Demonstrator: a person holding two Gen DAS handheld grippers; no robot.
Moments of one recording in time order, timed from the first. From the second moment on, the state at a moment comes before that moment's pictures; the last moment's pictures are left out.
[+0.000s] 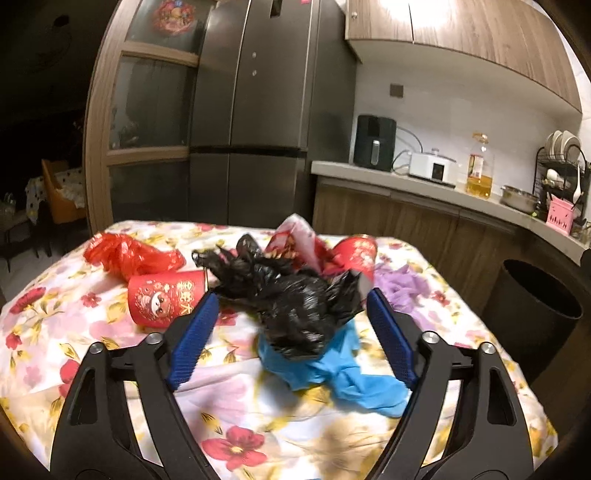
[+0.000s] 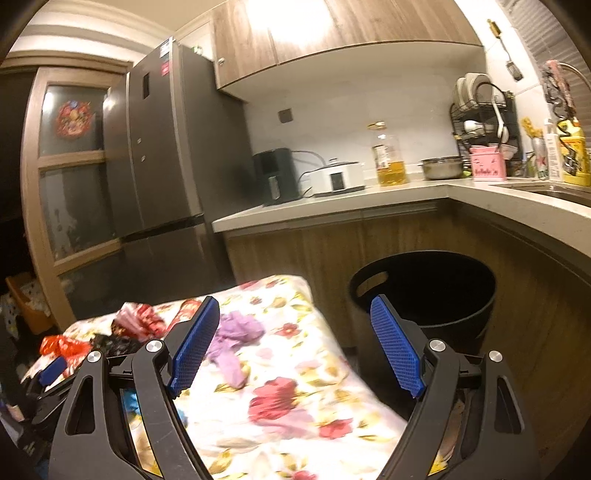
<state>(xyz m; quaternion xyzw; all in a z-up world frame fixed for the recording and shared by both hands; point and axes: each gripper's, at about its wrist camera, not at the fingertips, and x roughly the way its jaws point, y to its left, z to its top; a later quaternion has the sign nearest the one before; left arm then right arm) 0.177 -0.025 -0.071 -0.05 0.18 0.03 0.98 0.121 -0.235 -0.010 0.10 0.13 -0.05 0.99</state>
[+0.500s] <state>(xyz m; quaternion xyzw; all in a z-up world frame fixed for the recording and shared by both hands) 0.198 -0.001 -0.086 -0.08 0.23 -0.02 0.97 0.148 -0.179 -0.031 0.06 0.16 0.00 0.99</state>
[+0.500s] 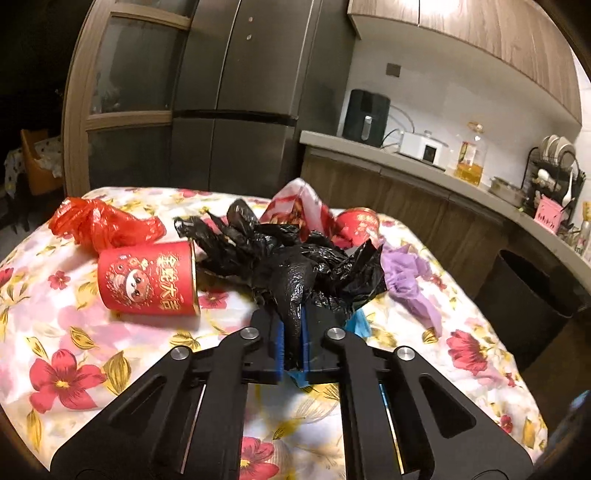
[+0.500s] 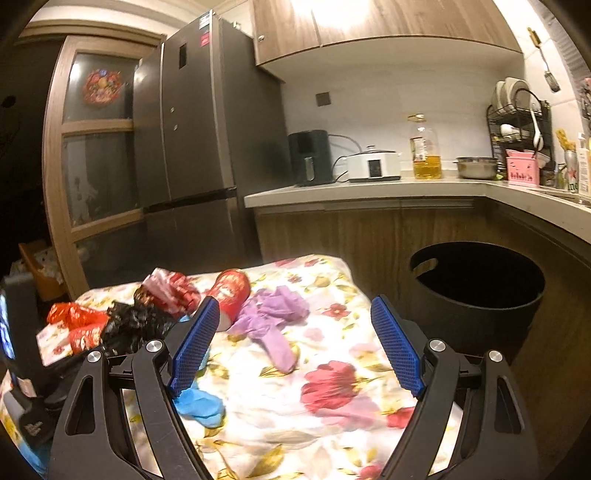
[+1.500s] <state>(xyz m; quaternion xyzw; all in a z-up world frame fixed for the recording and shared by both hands) 0.132 0.059 -0.035 -0.14 0.14 0.02 0.98 0.192 -0.090 -0.096 0.00 0.27 0.11 0.96</state>
